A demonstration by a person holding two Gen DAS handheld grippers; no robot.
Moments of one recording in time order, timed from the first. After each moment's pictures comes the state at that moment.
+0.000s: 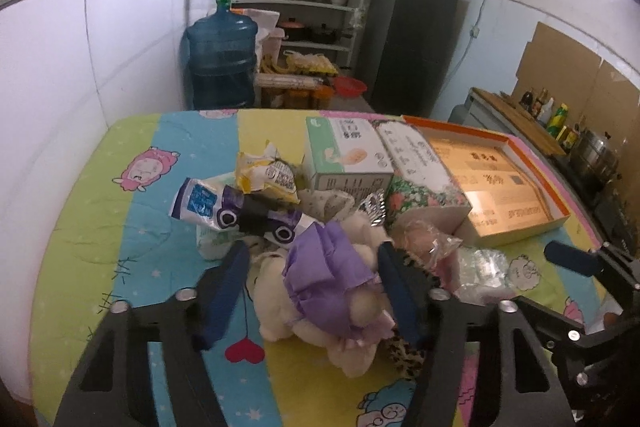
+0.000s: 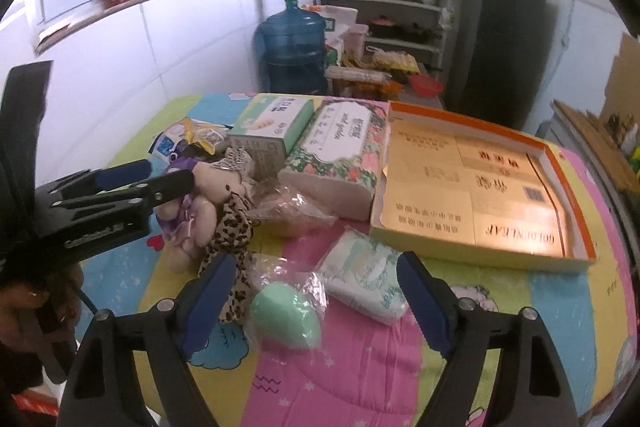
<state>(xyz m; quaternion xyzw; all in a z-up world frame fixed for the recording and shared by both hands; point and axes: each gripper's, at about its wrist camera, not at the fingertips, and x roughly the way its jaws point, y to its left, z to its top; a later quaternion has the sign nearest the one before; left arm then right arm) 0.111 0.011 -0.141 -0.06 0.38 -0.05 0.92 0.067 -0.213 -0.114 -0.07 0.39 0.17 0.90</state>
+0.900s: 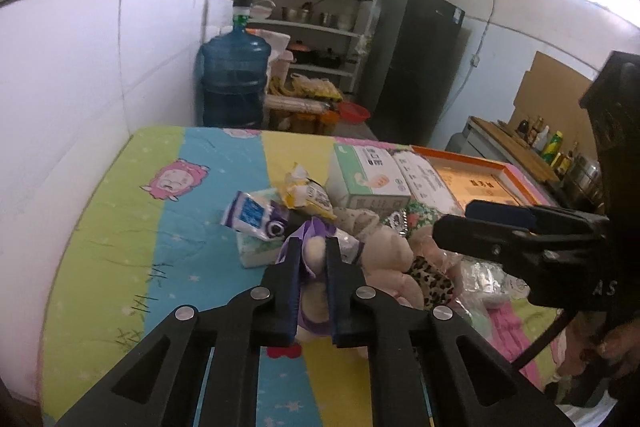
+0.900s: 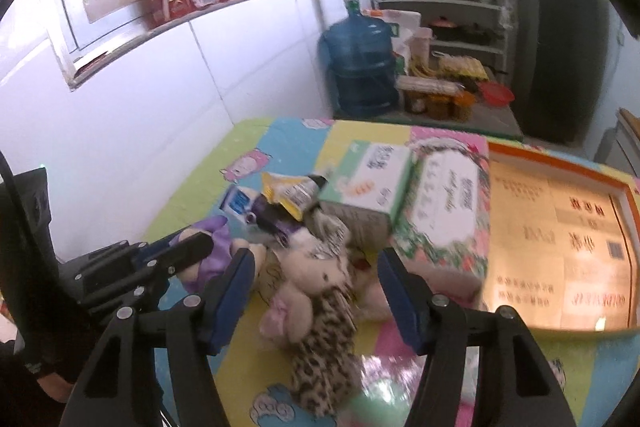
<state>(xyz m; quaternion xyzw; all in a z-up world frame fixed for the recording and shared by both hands) 0.082 0.053 -0.122 -0.09 0.33 -0.05 0.94 0.121 -0.153 -0.092 -0.01 0.39 0.29 0.87</state>
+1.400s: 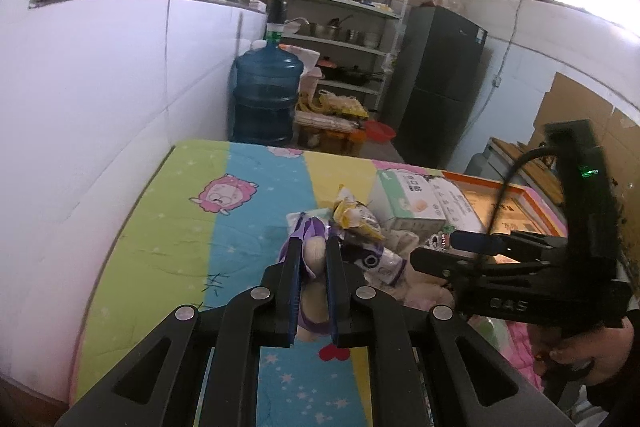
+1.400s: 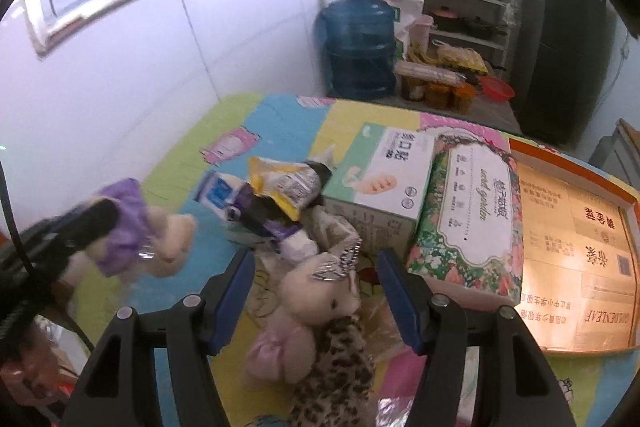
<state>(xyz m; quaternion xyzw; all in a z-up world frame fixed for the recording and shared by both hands) 0.066 0.091 -0.107 -0.10 0.31 0.00 0.95 0.150 -0.113 -0.124 -0.06 0.42 0.26 0.87</state>
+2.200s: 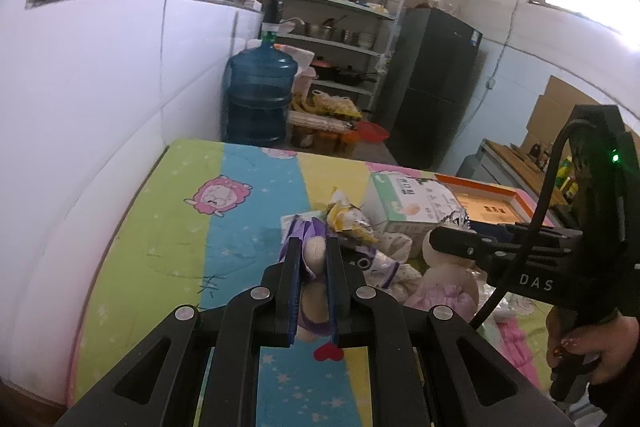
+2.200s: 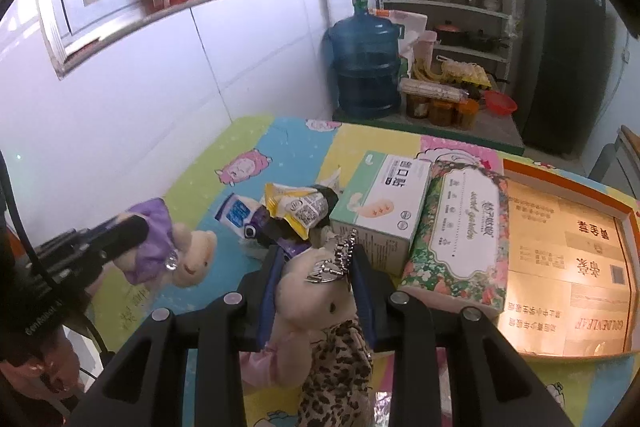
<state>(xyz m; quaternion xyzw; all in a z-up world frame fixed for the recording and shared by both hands) 0.066 0.090 -0.102 -0.10 0.31 -0.02 0.95 0.135 -0.128 -0.091 -0.04 0.39 0.28 0.88</state>
